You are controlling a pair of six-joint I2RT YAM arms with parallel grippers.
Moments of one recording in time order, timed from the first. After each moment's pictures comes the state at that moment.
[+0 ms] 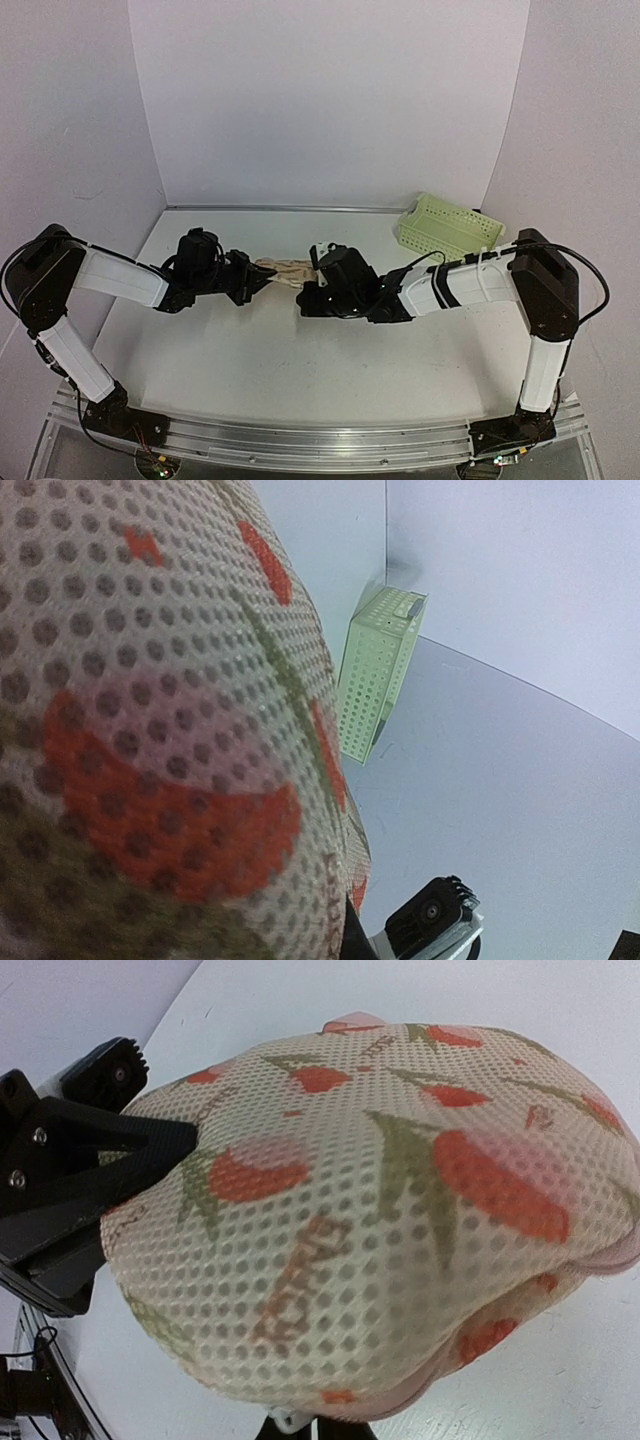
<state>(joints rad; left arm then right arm) -0.61 1.61 0.70 0.52 0.38 -1.67 1.02 1.92 1.16 0.12 0.09 0.73</state>
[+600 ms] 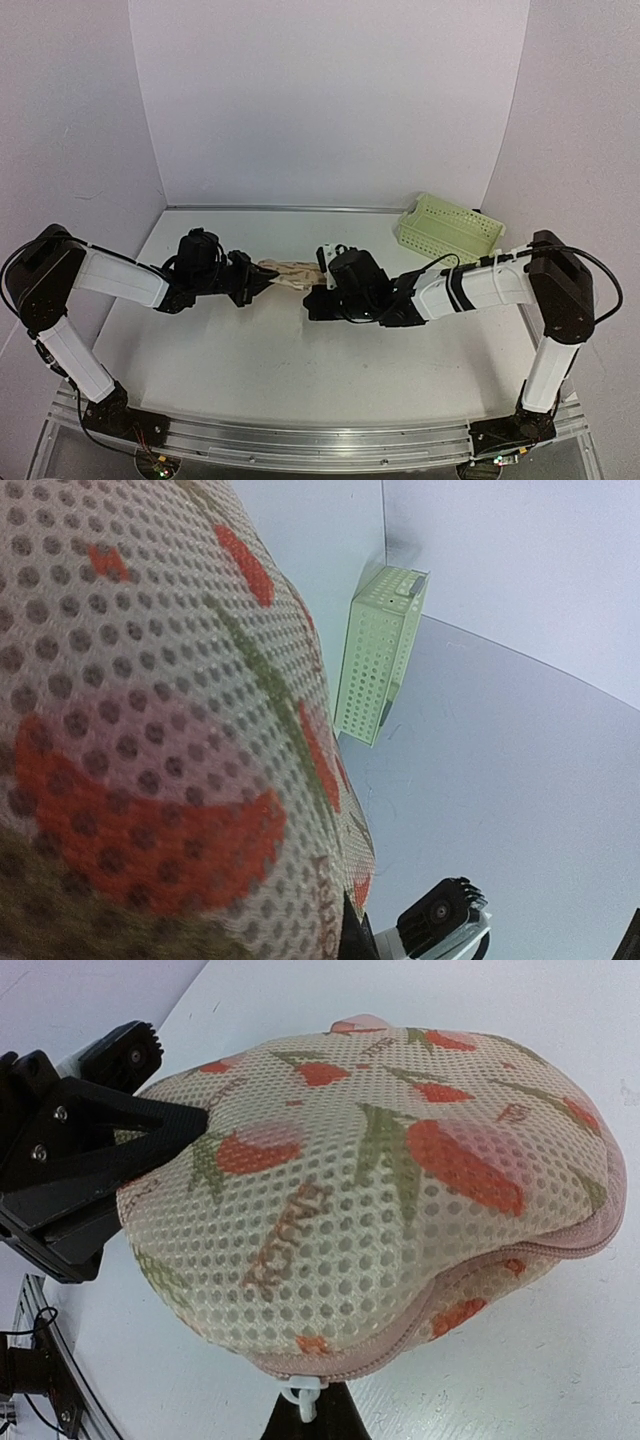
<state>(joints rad) -0.62 1.61 0.70 0.53 0.41 -1.64 1.02 1.84 1.08 0.14 0.09 0.71</state>
